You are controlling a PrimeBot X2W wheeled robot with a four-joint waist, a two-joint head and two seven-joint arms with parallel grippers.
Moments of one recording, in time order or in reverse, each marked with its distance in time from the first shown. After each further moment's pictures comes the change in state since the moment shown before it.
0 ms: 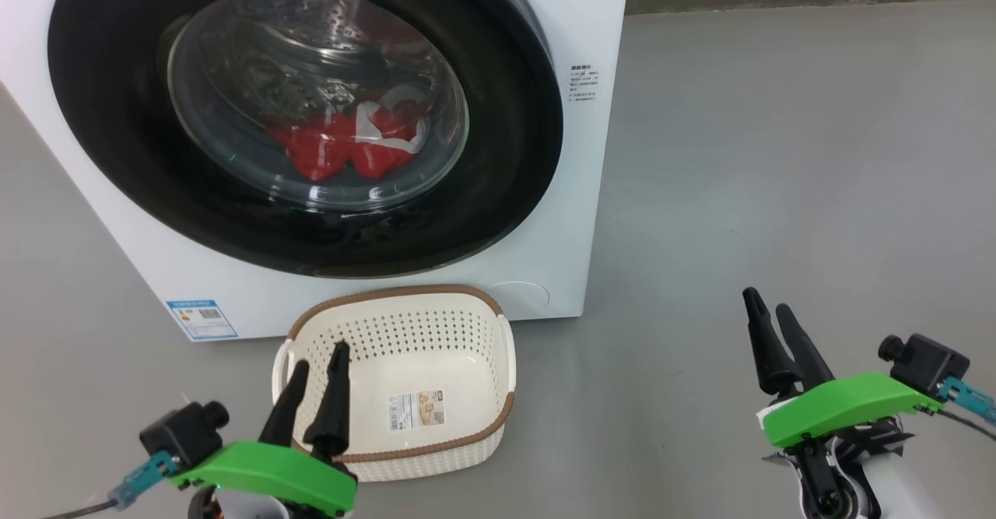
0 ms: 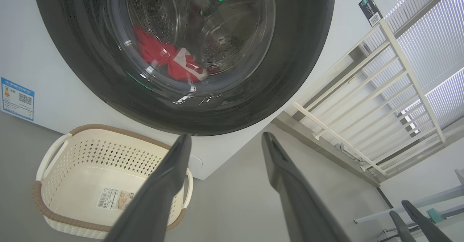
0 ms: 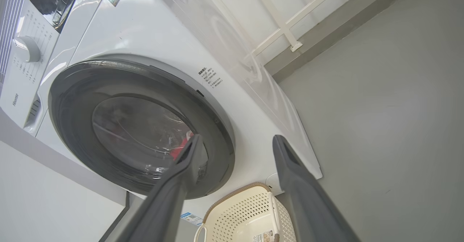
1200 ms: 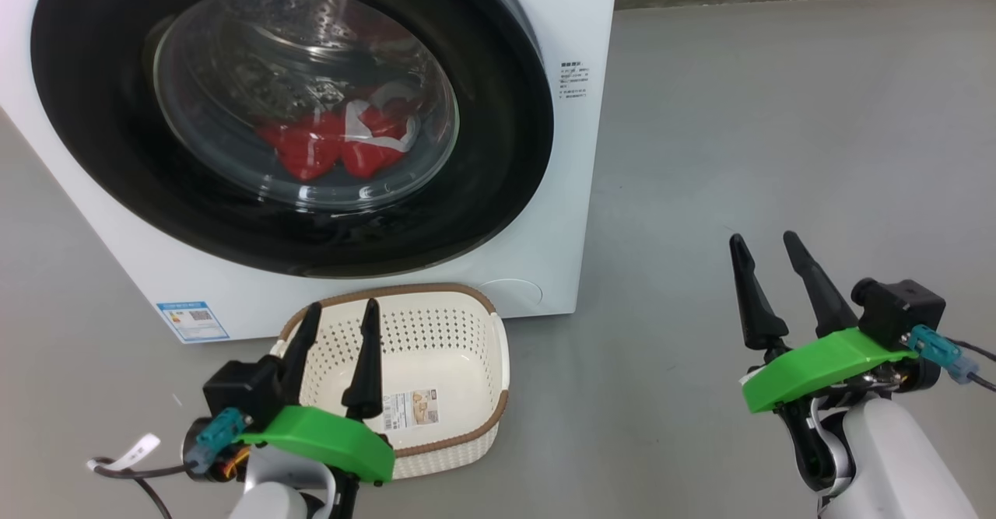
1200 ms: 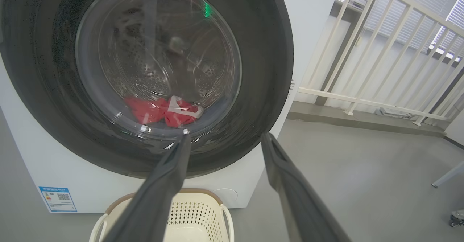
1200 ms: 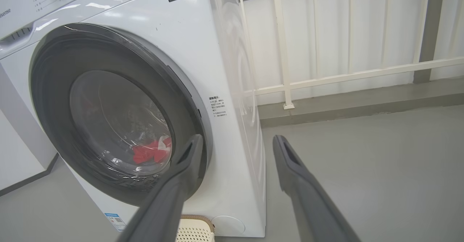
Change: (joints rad) left arm -0.116 0.001 -0.088 0.049 0.374 0.072 -0.102; right arm -0.097 -0.009 -0.003 0.006 -0.484 0.000 -0.101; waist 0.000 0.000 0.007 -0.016
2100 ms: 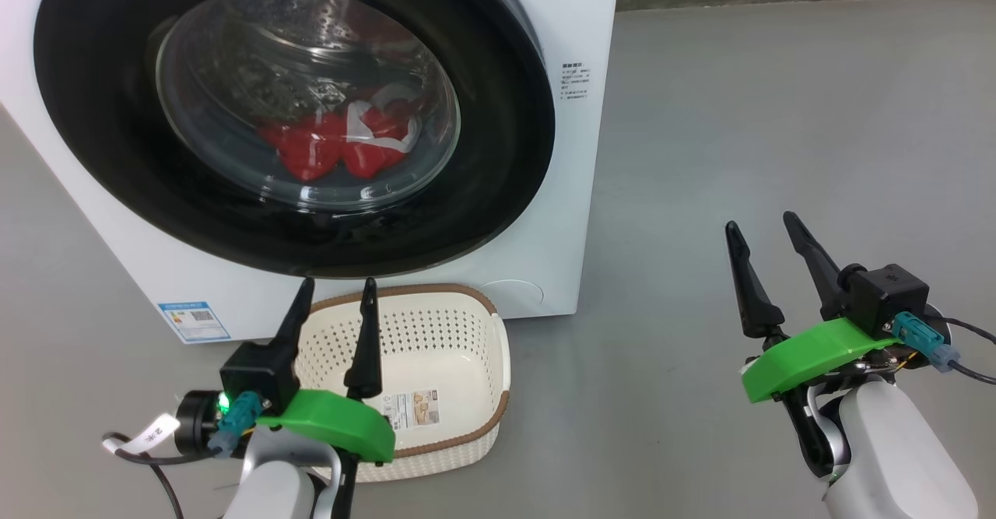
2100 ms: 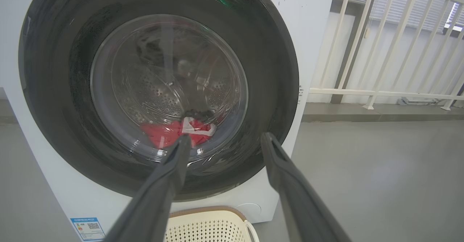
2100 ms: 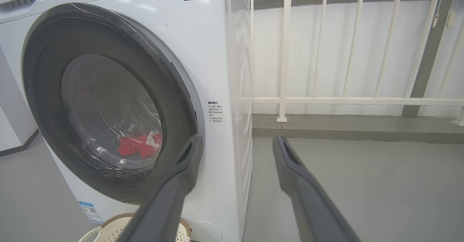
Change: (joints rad) left arm -0.056 0.000 -0.013 0.047 0.143 0.050 -0.041; right arm -0.055 -0.014 0.001 0.038 -0.169 0.000 -0.041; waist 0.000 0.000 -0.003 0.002
